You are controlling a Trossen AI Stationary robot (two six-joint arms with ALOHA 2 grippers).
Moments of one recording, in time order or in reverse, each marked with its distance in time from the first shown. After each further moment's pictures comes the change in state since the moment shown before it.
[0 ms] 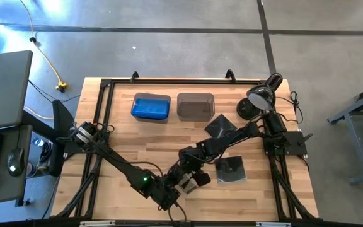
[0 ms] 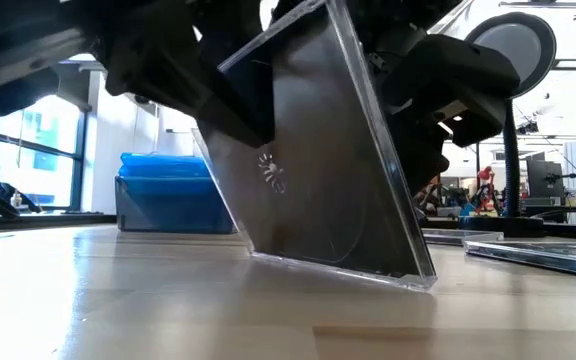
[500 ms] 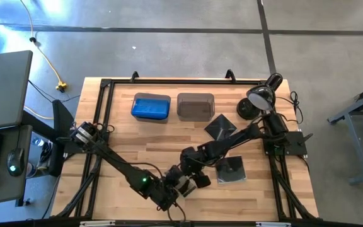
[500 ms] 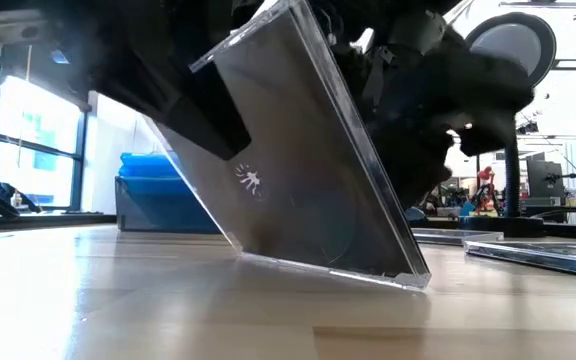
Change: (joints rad) left arm -0.013 -0.002 0.000 -0.051 0.110 -0.128; right arm 0.006 -0.049 -0.007 -0.037 0.173 0.000
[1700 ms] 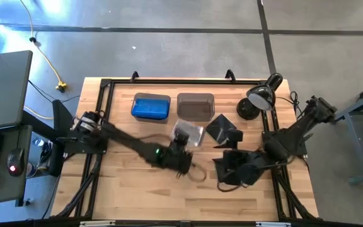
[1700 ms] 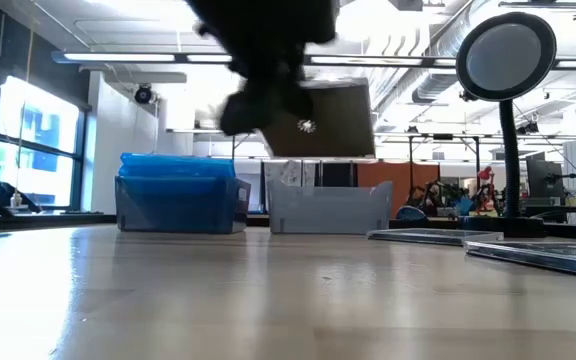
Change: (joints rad) left arm 0.307 -0.043 0.000 0.083 -0.524 0.221; right arm 0.408 -0.640 0.004 -0.436 0.853 0.473
